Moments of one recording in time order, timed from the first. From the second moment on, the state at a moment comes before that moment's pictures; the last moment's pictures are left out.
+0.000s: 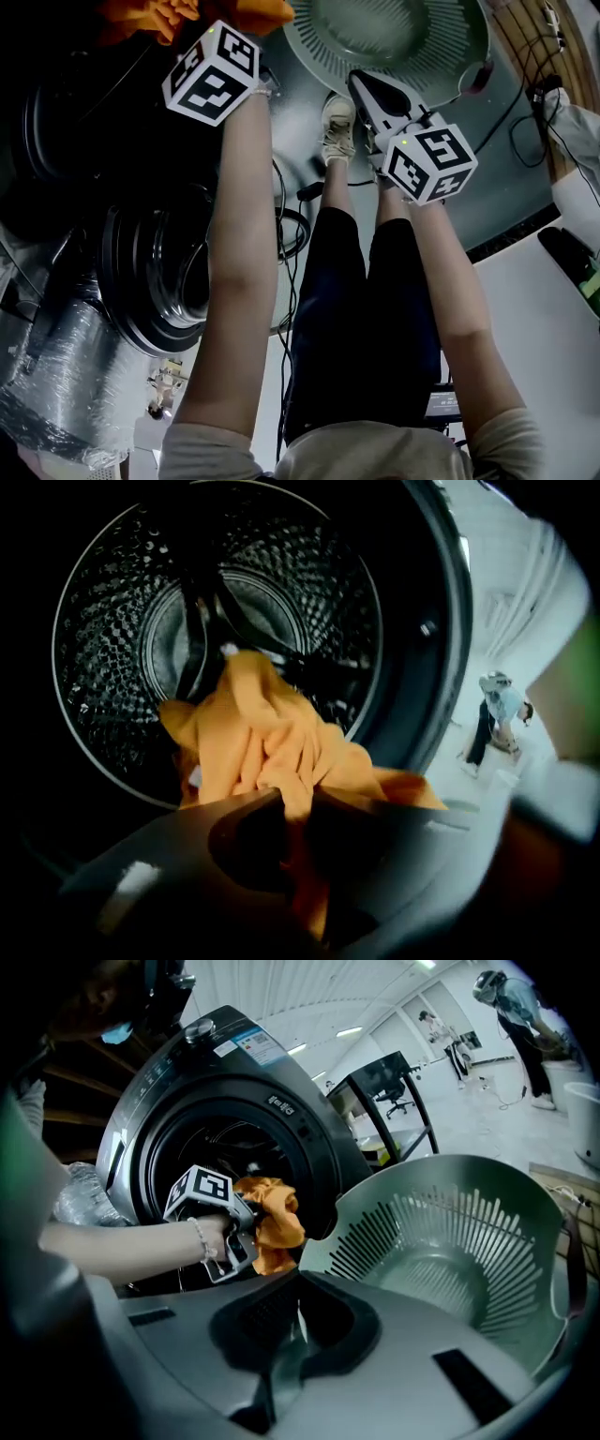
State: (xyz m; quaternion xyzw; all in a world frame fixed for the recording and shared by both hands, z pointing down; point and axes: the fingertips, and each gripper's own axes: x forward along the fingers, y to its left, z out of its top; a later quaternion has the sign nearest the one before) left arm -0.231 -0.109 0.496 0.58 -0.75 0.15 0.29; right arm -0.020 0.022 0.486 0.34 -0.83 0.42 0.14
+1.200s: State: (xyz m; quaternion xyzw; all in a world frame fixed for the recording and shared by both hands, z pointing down) left arm -0.255 -0.024 0.531 0.46 -0.80 0.17 0.35; right arm -0.030 0.023 0.486 0.33 -0.83 0.42 0.15
